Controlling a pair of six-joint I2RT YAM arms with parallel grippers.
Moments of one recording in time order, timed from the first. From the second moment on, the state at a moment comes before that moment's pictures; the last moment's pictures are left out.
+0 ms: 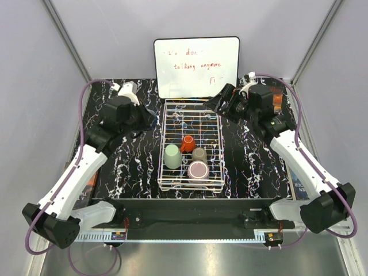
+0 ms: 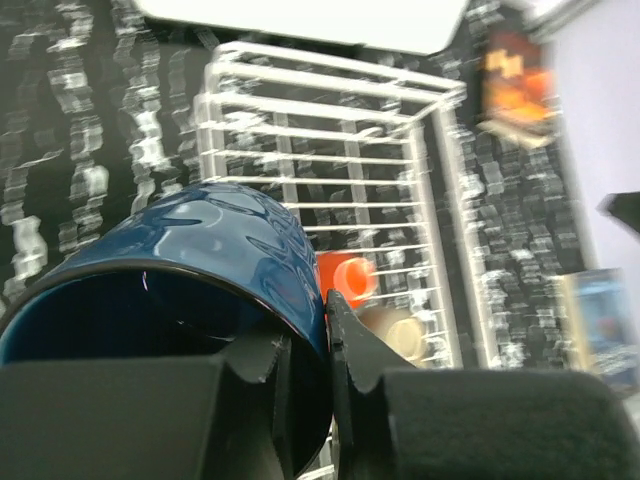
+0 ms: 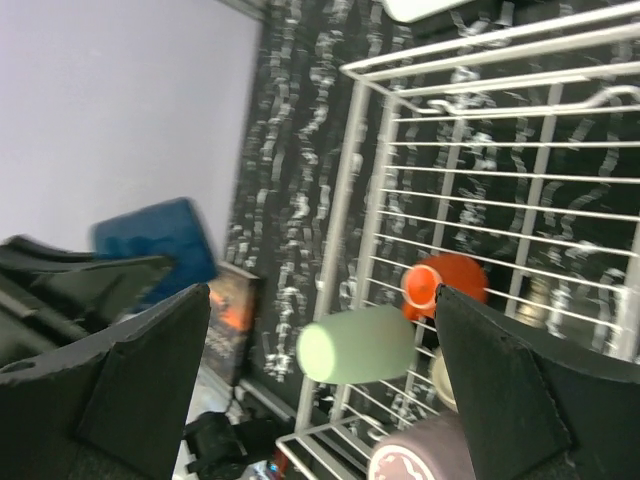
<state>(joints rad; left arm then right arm) -0.45 1.10 1.18 -0.55 -0.03 -0.52 0.41 1.27 1.22 -0.28 -0.29 0.82</state>
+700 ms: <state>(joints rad) -0.08 1.80 1.59 -0.92 -0.30 -0.45 0.43 1.45 1.42 -0.79 0.12 0.65</state>
